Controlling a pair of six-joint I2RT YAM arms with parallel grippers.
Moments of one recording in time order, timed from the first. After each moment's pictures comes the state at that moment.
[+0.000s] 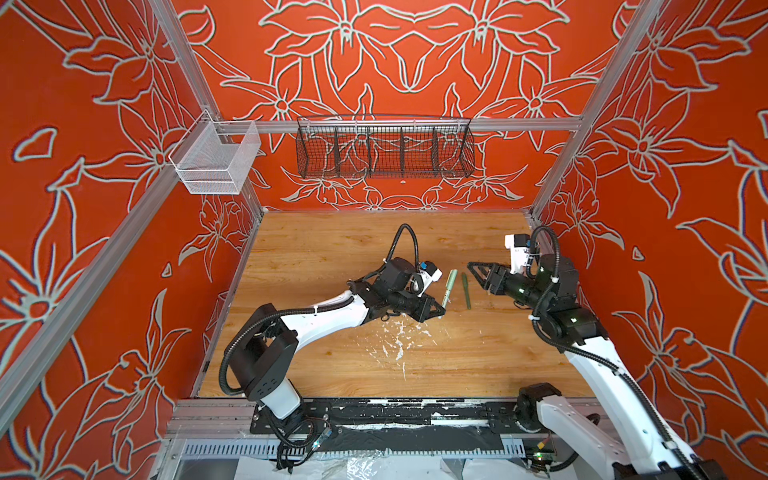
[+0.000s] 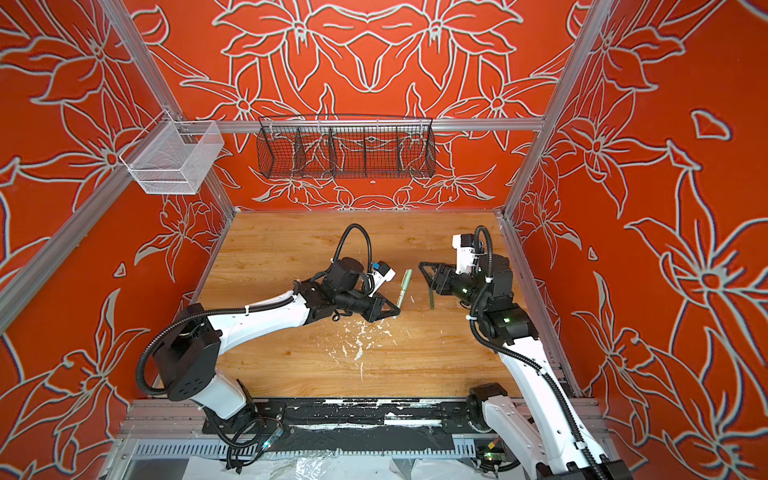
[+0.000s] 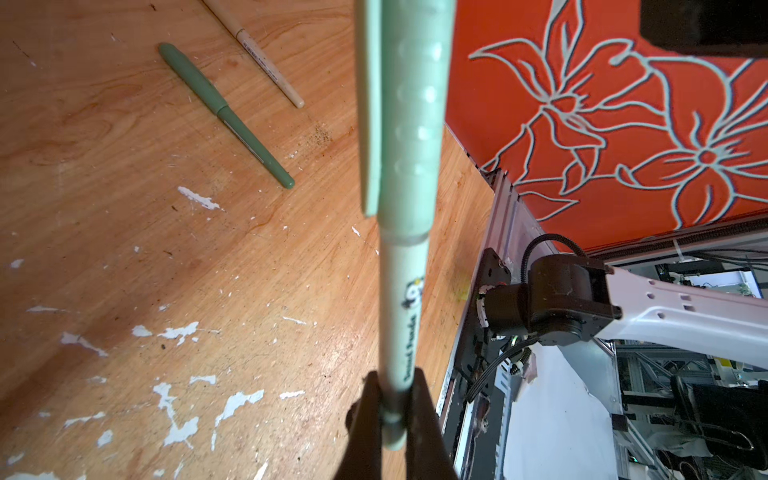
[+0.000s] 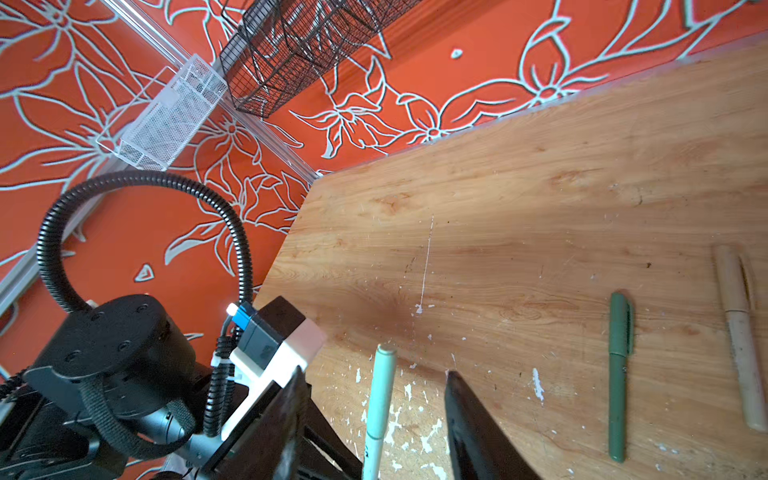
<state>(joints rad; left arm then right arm) -0.77 1.59 1.05 -0.08 0.58 -0.41 0.15 0.86 0.81 -0.30 -0.53 0.52</state>
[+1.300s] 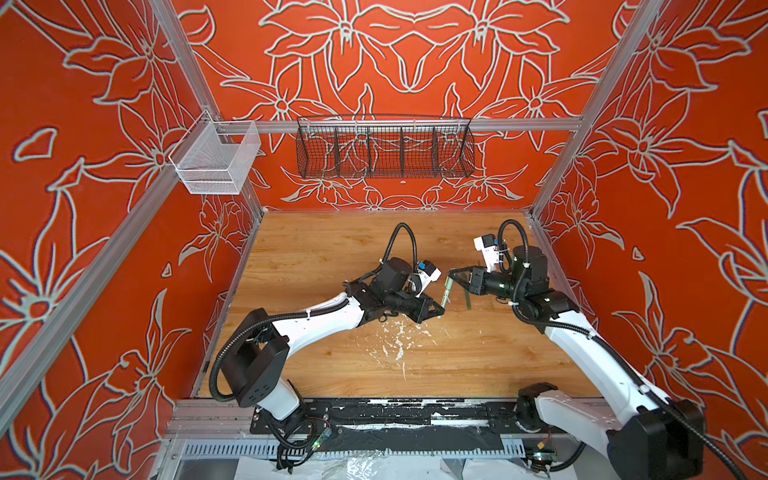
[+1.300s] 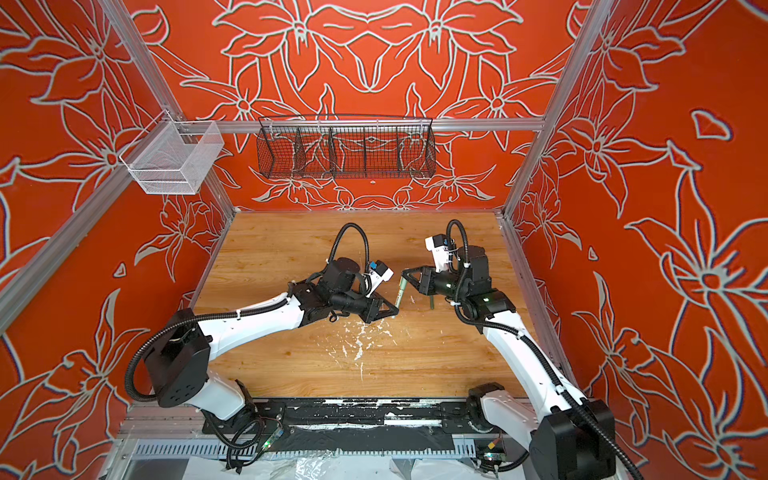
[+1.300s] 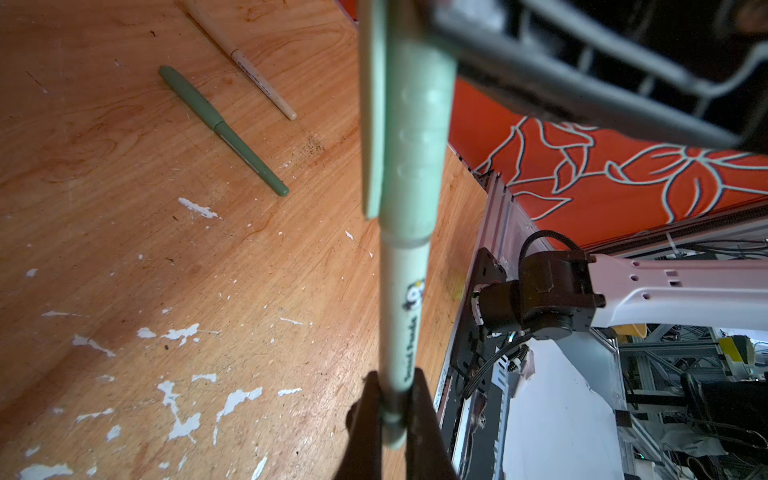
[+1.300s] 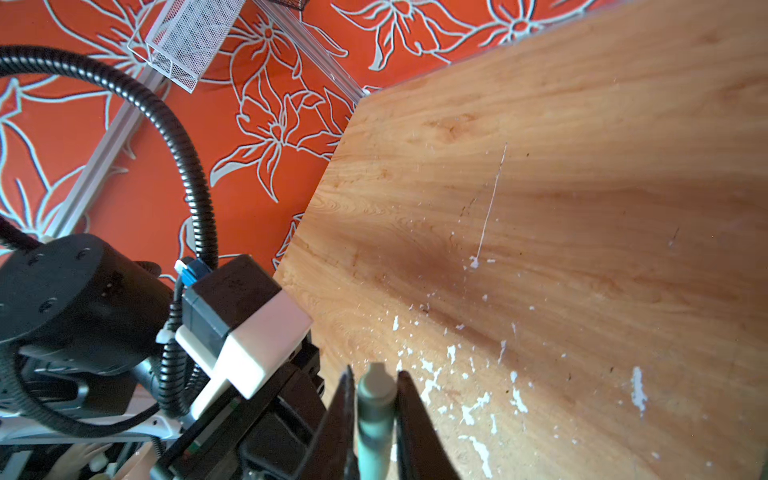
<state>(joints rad) -0.78 1.56 1.05 -0.09 0.57 -0.39 0.23 1.06 0.81 -0.21 -0.71 0.50</state>
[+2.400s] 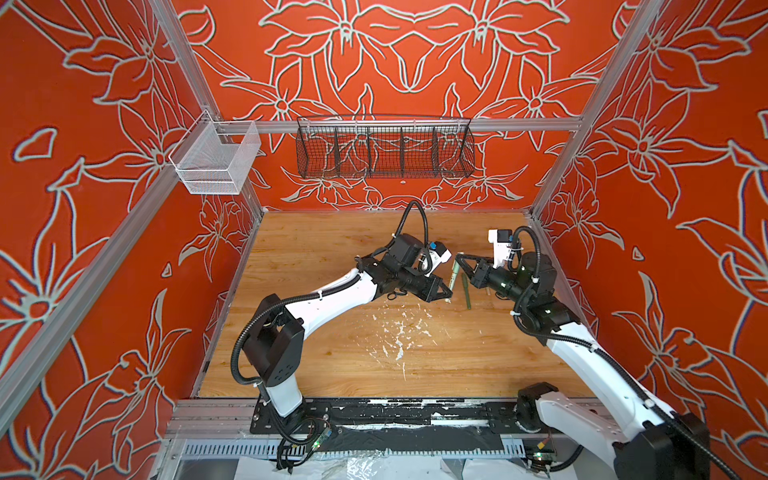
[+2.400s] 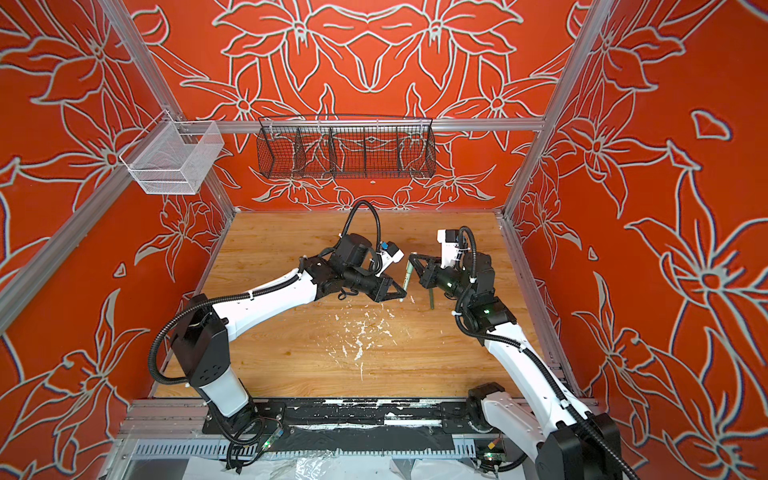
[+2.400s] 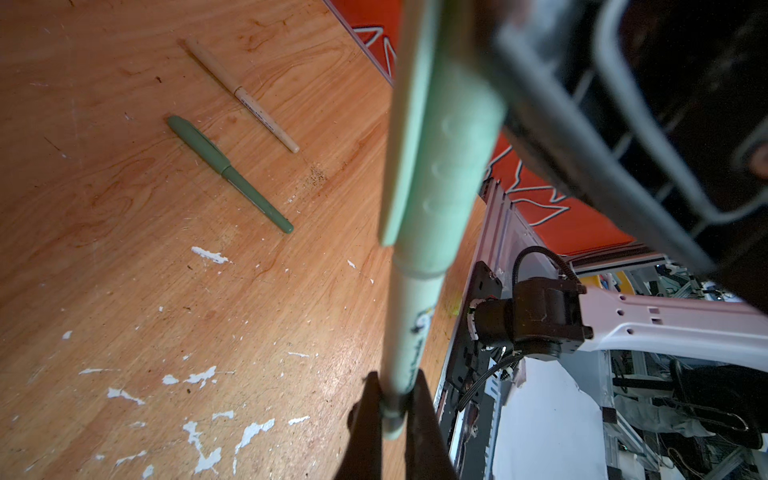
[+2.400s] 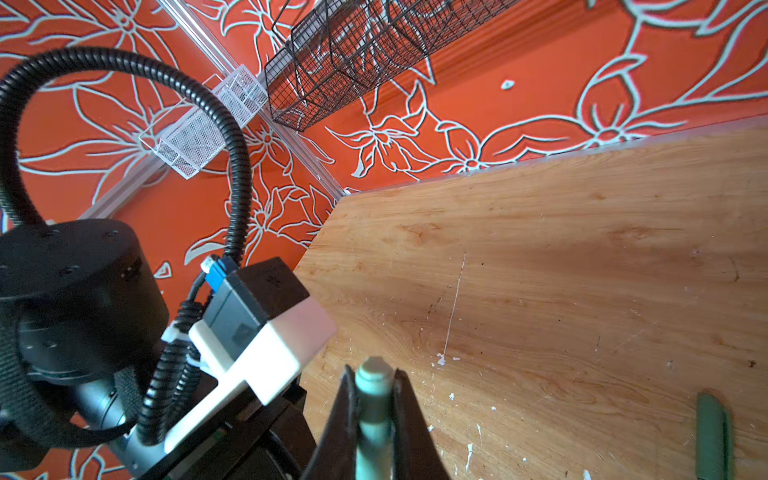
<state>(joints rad) -0.71 1.72 1.38 -0.33 0.63 -0.33 0.27 0.98 0.71 0.06 -0.47 0.55</state>
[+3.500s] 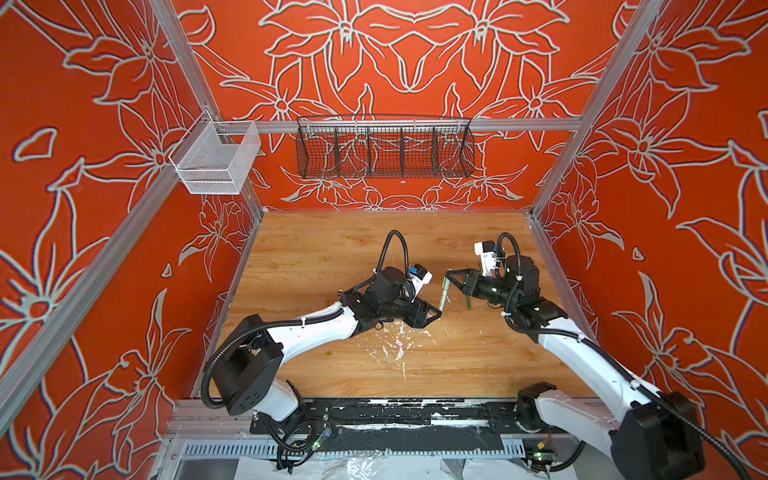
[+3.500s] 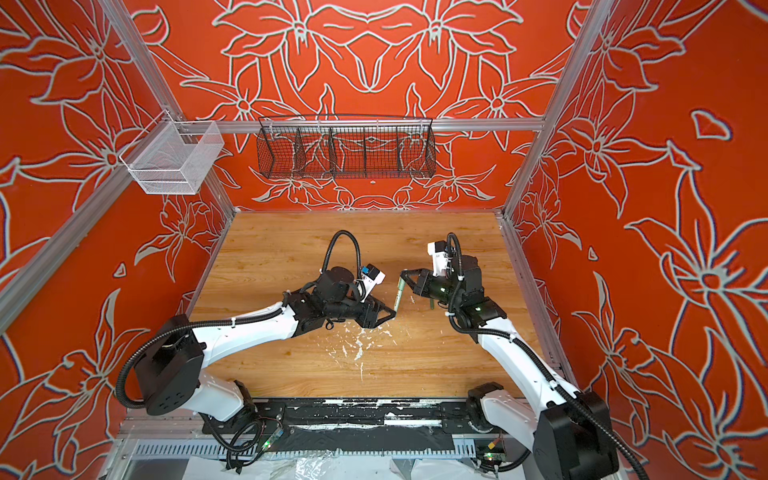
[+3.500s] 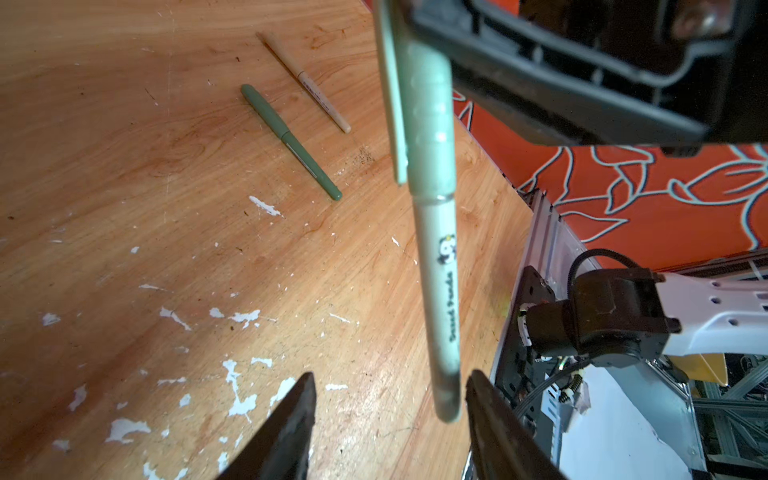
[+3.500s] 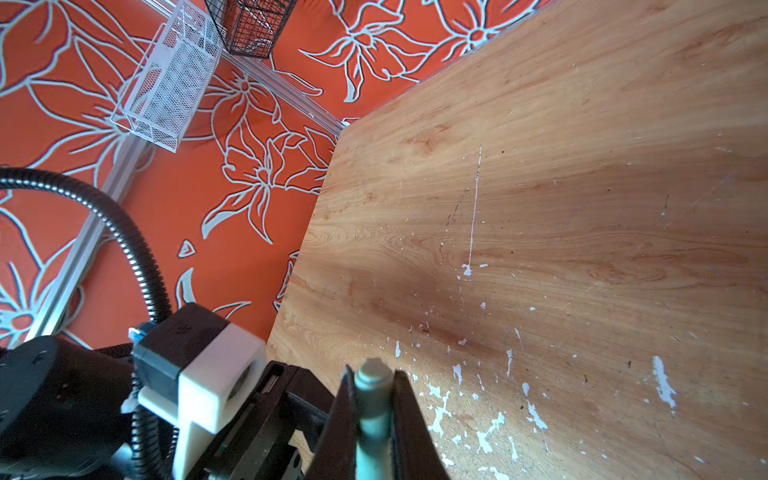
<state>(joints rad) -0.79 1.52 0.92 0.03 0.42 -0.40 0.29 1.05 0.68 0.00 -0.57 0.72</state>
